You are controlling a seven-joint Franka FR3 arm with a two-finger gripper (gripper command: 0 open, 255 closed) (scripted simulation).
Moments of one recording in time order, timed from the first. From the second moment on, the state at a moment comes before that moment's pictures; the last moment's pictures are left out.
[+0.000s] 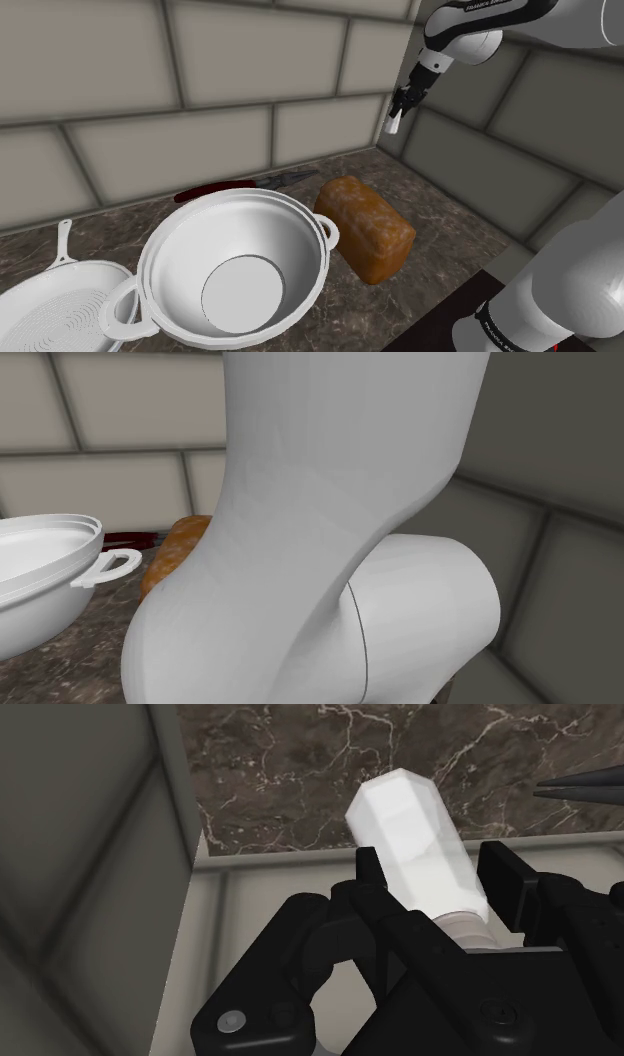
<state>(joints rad) -0.03 -0.08 -0.40 -1.99 0.20 2.09 -0.45</state>
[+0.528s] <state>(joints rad) -0.03 -0.09 -0.40 -1.90 0.18 1.99 -0.43</state>
